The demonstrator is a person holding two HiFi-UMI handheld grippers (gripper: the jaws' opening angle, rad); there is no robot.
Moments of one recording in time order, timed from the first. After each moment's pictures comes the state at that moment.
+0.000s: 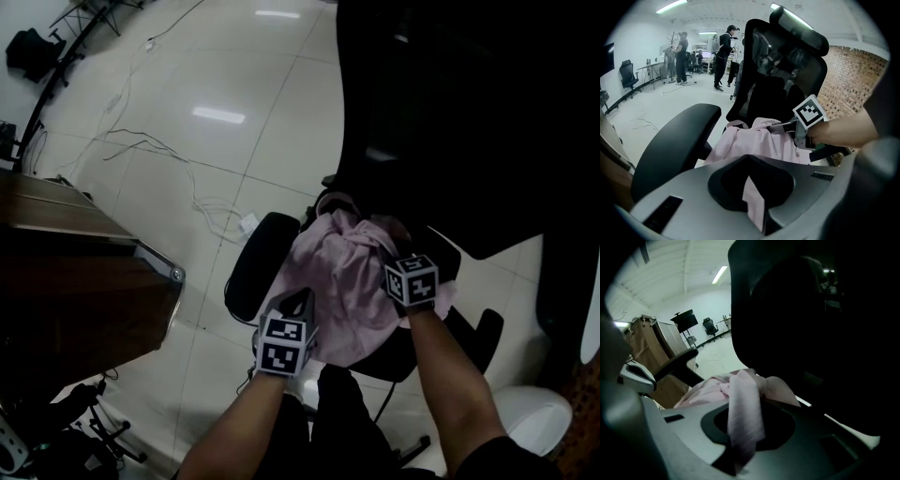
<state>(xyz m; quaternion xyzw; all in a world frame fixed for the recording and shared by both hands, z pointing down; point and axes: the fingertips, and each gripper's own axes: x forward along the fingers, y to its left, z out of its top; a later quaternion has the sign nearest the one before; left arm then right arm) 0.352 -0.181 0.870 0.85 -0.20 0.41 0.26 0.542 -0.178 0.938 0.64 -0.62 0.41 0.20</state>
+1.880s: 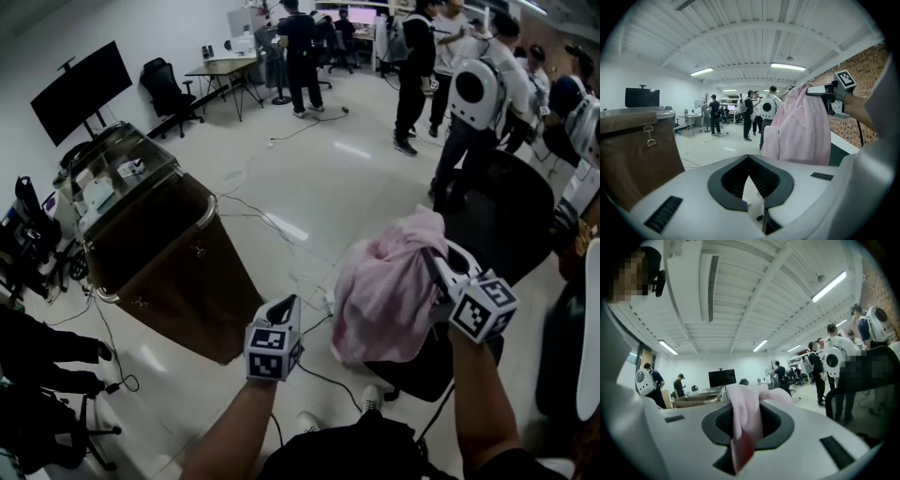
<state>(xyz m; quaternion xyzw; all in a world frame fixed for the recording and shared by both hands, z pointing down) -0.004 -0.209 0.487 0.90 -0.39 0.19 0.12 0.246 -0.159 0.329 0.62 -0.78 0.11 -0.05</state>
